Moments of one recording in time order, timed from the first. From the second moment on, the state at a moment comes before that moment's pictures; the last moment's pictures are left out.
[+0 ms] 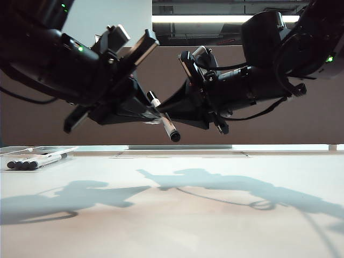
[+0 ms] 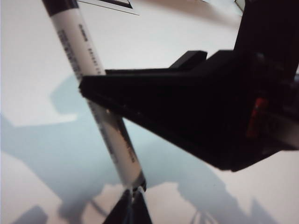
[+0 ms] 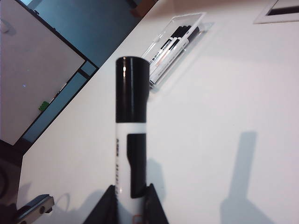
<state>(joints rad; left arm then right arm) -0.69 1.42 0.56 0.52 0.10 -0.55 0.47 1.81 0.87 0.70 -0.63 0.51</state>
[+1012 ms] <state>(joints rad) -0.68 1.45 0.56 0.57 0.09 -0.73 0.47 1.81 0.82 0.80 -0.77 0.58</state>
